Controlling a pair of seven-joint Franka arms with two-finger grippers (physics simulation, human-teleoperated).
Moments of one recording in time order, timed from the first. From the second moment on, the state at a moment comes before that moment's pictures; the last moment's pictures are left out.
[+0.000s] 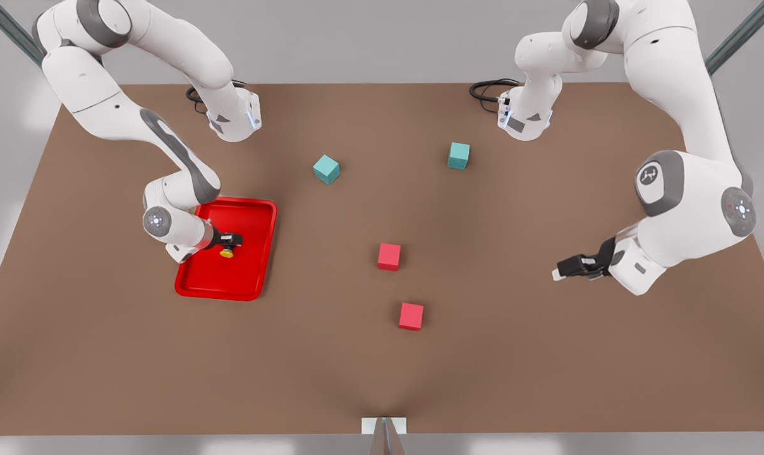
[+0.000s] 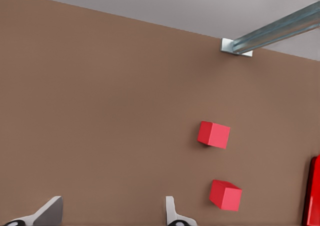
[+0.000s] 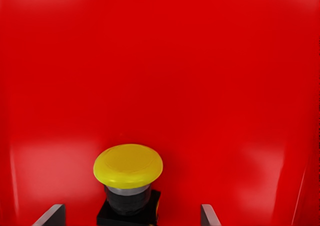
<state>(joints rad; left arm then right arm) 0.03 0.39 -0.13 -1.32 -0.28 1.75 -0.14 -0.82 0.52 0.83 -2.31 -0.41 2.43 0.34</state>
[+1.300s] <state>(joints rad) -0.06 0.38 -0.15 -1.35 0.10 1.75 -0.17 -0.82 0.48 0.83 -2.29 -0.43 2.39 0.35</state>
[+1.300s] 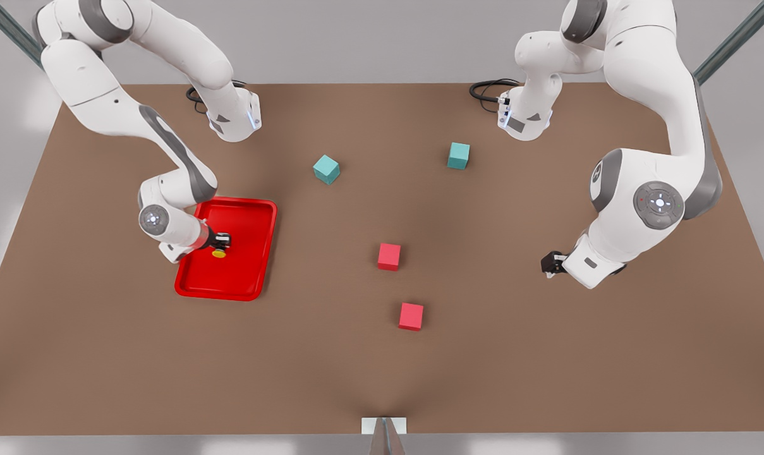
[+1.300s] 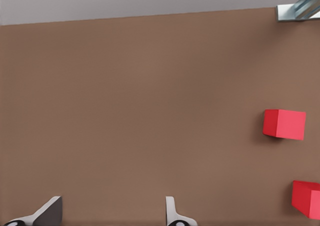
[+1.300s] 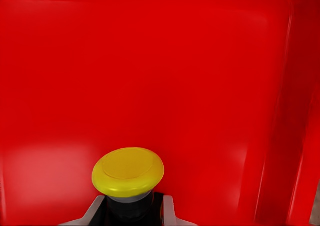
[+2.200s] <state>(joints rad) -0.07 0.38 -0.15 -1.36 0.10 1.75 -0.18 0.55 0.89 0.08 -1.01 0.18 1.80 0.63</state>
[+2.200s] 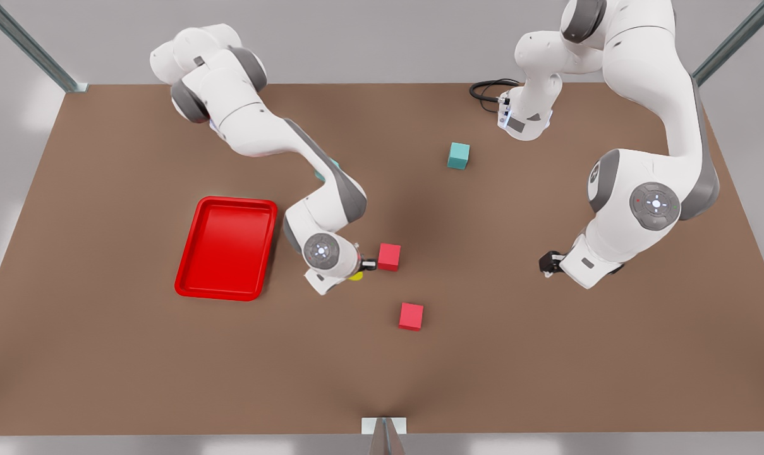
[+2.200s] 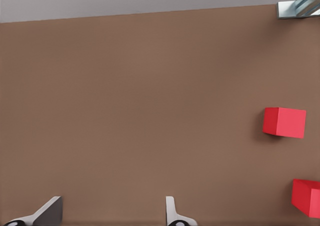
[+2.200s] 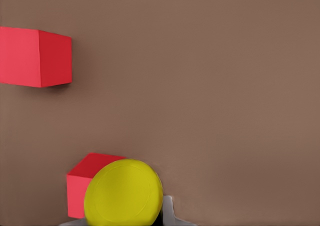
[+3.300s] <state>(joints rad) -0.29 0.55 -0.15 -1.30 0.09 1.72 -0.18 0.18 0.17 0.16 -1.78 0.16 1.98 0.85</state>
